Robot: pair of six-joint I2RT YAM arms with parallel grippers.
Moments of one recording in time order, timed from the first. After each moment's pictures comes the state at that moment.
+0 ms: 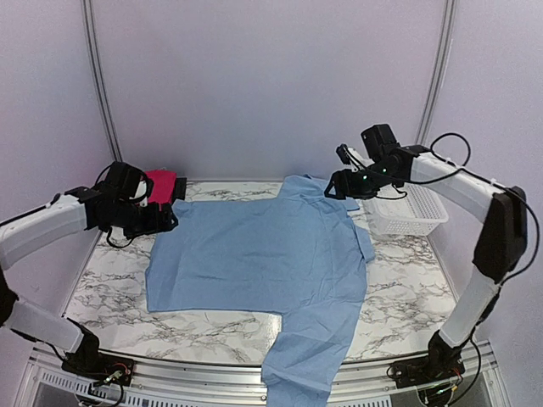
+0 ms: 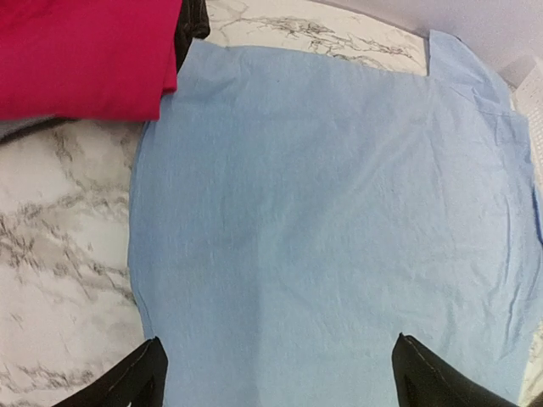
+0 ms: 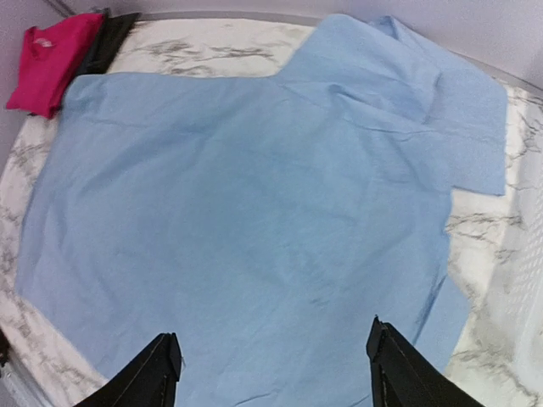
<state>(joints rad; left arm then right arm) -0.37 1.38 1.04 -0.53 0.01 -0.42 0.36 1.80 1.60 -0.68 -0.24 0.13</state>
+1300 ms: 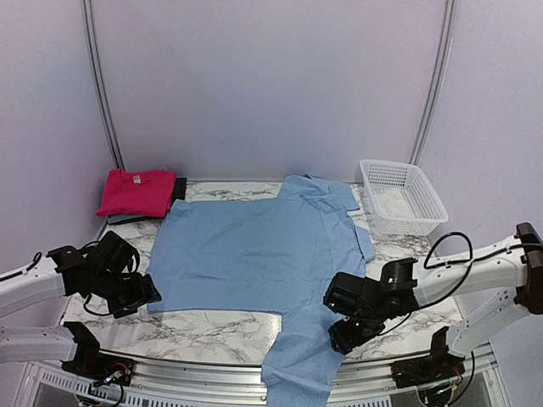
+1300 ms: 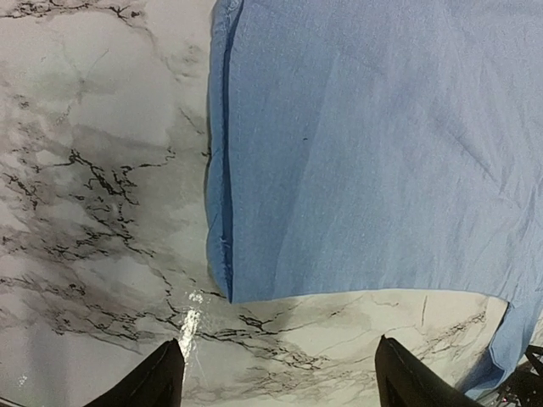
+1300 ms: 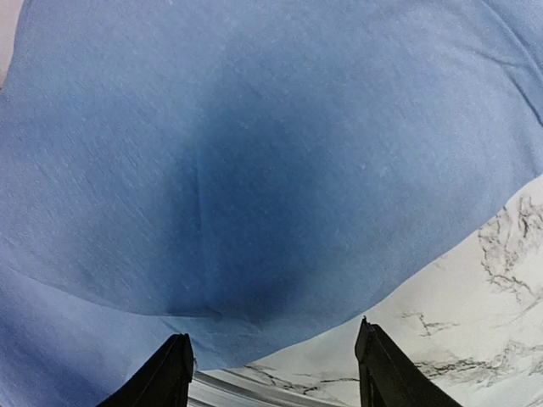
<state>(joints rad) -0.58 0.91 0.52 -0.79 0.03 -0.96 1.19 1.35 0.74 -0.80 0.02 0.72</state>
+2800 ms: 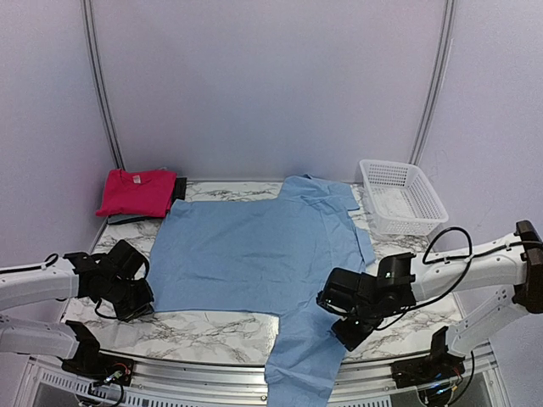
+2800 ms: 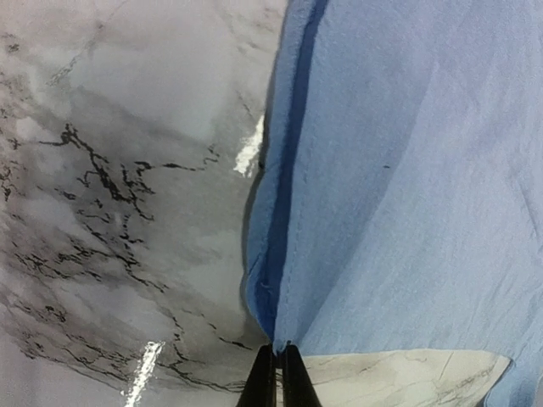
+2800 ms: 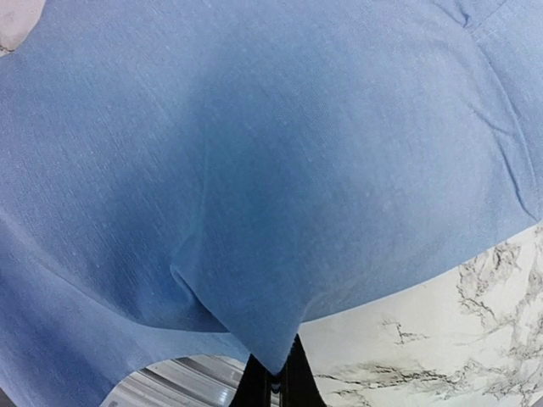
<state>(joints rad) -0.58 1.06 0.45 -0.64 0.00 -1.12 1.19 1.39 0.80 -0.85 0.03 0.53</state>
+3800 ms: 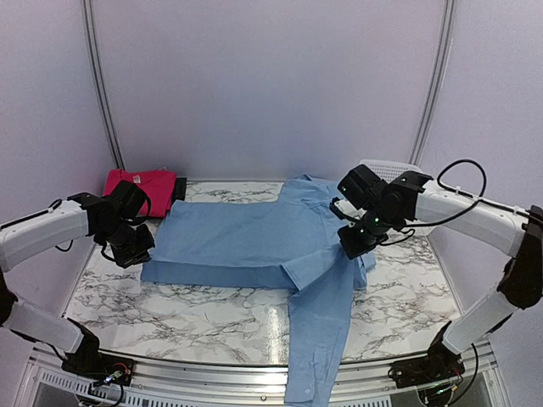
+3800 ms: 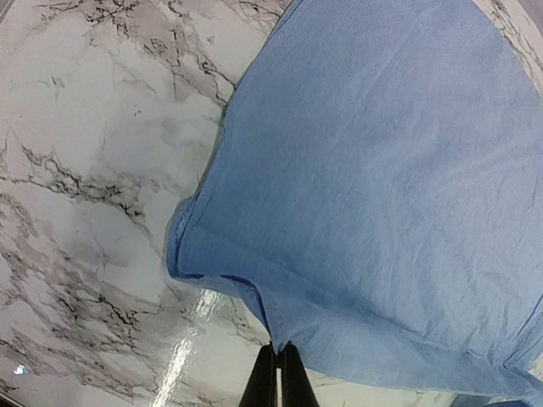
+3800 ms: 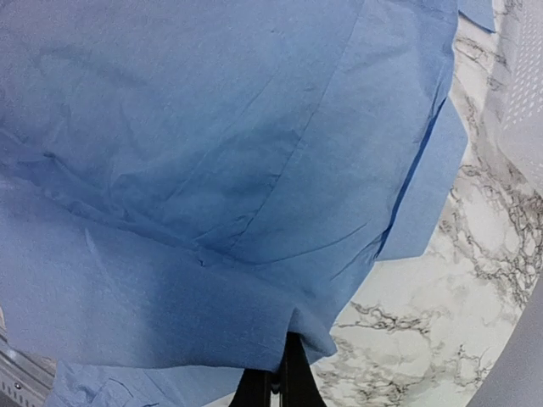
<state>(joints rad) -0.40 1.29 0.93 -0.83 -0.07 -0.91 0.73 1.47 1.26 -0.99 0.14 0.25</state>
